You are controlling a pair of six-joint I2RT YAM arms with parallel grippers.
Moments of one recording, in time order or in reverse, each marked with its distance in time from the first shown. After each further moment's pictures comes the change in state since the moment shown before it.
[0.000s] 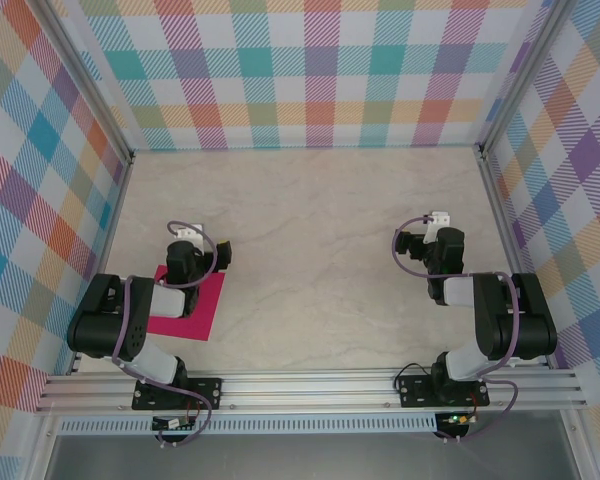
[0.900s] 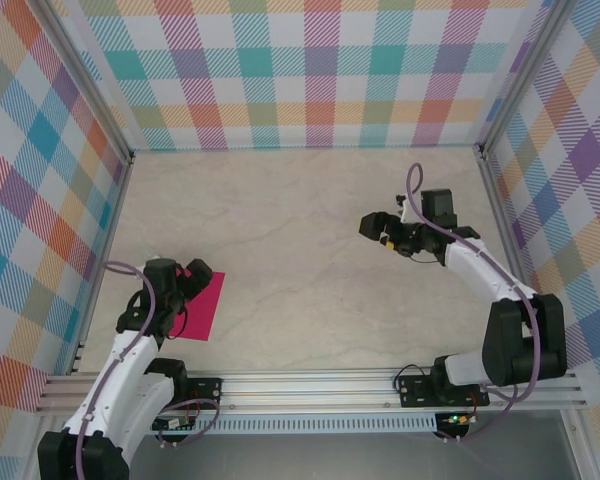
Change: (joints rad) left arm 0.009 -0.835 0.043 -1.238 -0.015 -0.723; right arm 0.153 -0.164 0.477 -1.037 -0.594 0.432
